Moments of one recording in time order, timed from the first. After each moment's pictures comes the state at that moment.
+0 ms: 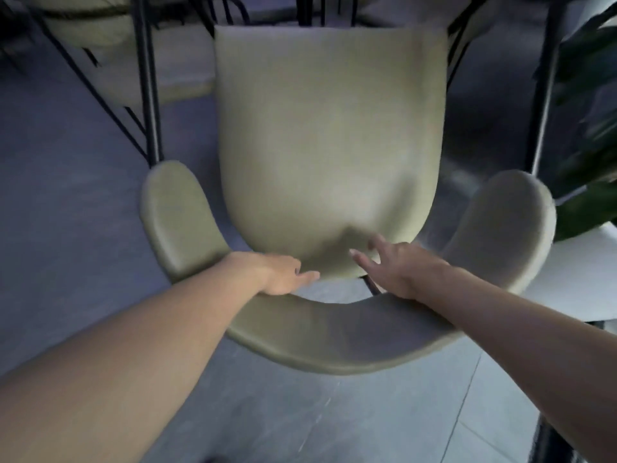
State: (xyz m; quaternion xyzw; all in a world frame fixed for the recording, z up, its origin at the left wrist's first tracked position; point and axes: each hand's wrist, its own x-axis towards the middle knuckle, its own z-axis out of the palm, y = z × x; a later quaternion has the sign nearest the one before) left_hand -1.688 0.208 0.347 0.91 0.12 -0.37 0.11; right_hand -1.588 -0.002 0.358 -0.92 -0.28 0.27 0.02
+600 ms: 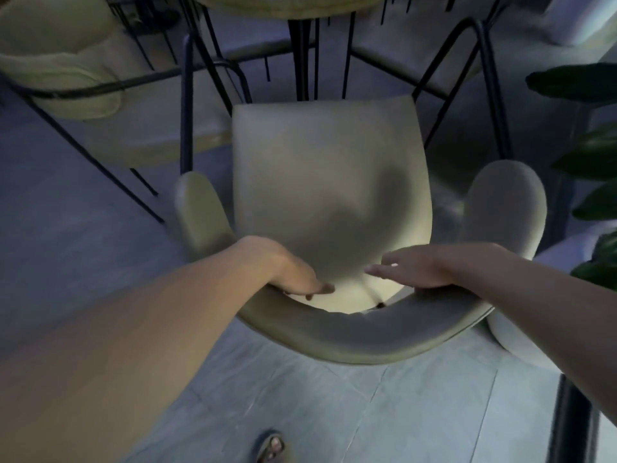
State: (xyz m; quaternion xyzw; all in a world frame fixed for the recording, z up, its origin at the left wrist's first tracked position) left_hand -1.535 0.297 0.456 0.84 0.04 -0.52 0.11; right_hand -1.446 0.095 0.483 -0.85 -0.28 0.45 -0.06
